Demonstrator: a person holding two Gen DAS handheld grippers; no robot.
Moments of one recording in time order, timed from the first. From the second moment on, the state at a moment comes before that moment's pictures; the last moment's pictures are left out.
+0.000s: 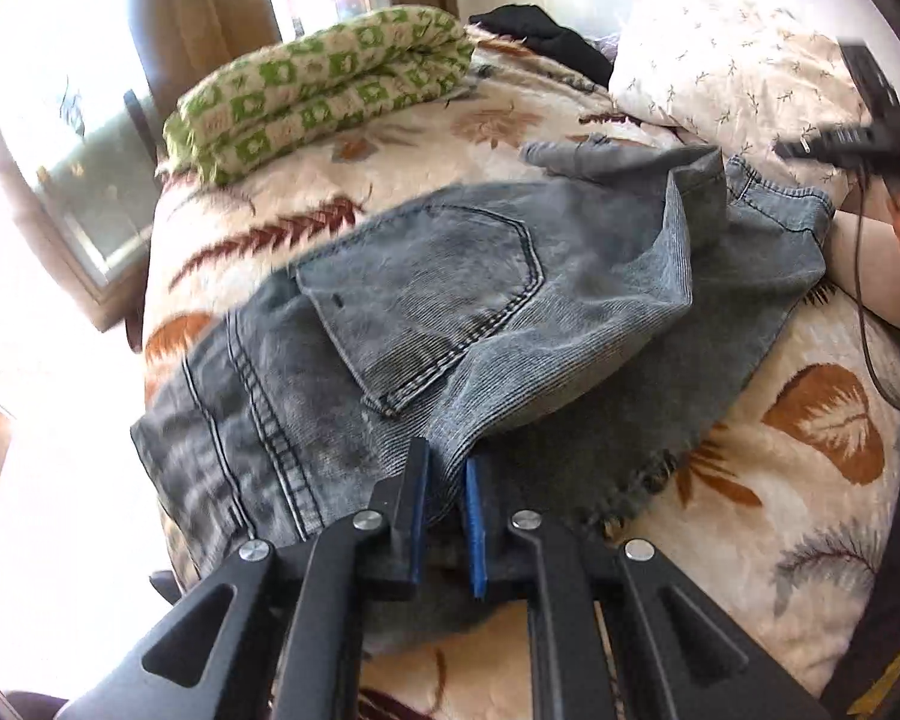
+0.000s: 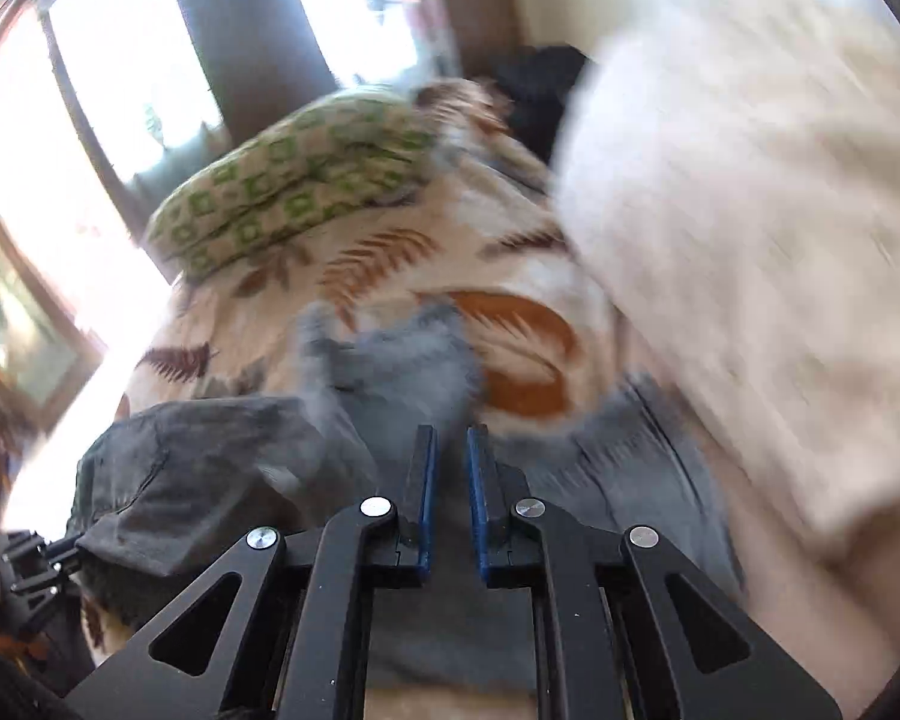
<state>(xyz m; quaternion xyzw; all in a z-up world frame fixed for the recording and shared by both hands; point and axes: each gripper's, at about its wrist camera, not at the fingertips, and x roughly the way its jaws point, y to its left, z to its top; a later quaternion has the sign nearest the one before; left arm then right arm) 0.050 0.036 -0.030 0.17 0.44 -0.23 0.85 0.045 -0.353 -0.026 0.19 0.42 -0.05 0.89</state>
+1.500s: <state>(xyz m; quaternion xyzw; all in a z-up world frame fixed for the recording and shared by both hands) 0.041 -0.002 -0.047 0.18 0.46 -0.25 0.84 0.106 -0.373 -0.044 0.27 0.45 -0.01 0.85</state>
